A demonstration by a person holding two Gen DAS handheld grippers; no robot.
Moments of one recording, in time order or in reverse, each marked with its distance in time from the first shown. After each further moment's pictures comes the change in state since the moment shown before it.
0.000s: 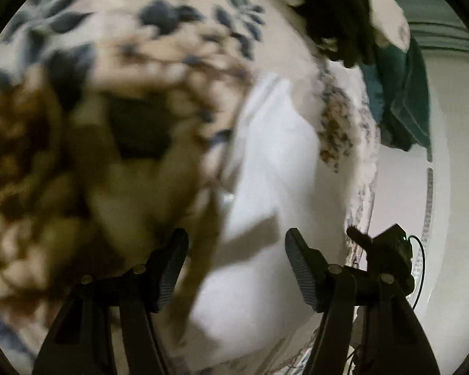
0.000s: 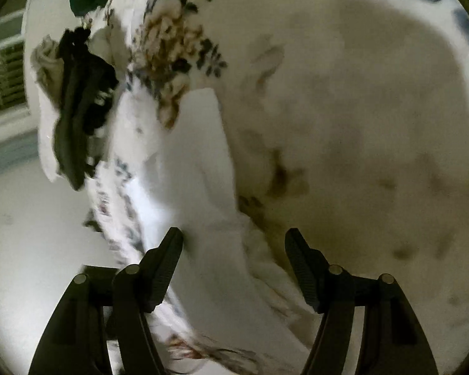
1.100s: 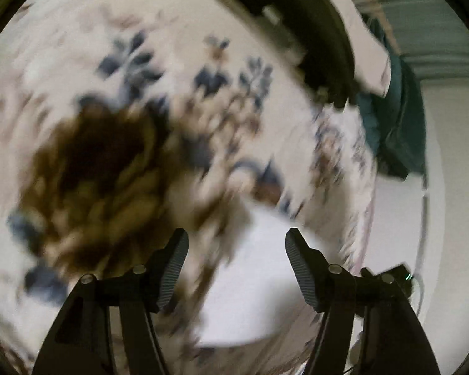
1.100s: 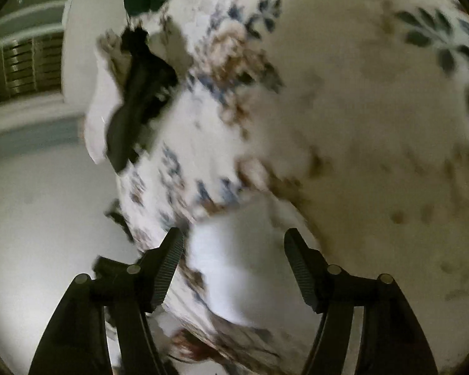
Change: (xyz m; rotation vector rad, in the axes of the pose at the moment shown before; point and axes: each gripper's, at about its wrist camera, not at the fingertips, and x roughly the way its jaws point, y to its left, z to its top) left arm -0.071 0.006 -0.018 -0.060 -0.112 0.064; right arm -0.059 0.024 -0.048 -0.131 -0.034 0.043
